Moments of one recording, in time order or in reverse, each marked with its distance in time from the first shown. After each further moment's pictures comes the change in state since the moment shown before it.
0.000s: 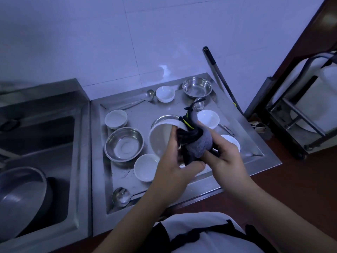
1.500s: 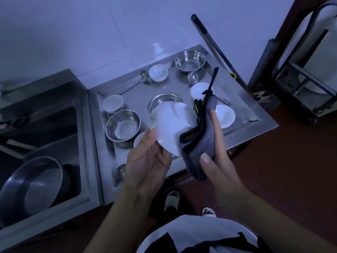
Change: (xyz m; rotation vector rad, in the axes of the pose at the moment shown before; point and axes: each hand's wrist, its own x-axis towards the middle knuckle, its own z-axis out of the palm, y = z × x) left_hand -0.046 -0.003 0.017 -0.880 0.188 -0.239; right_hand -0.110 -0.005 -0.003 0.098 -0.044 -0.112
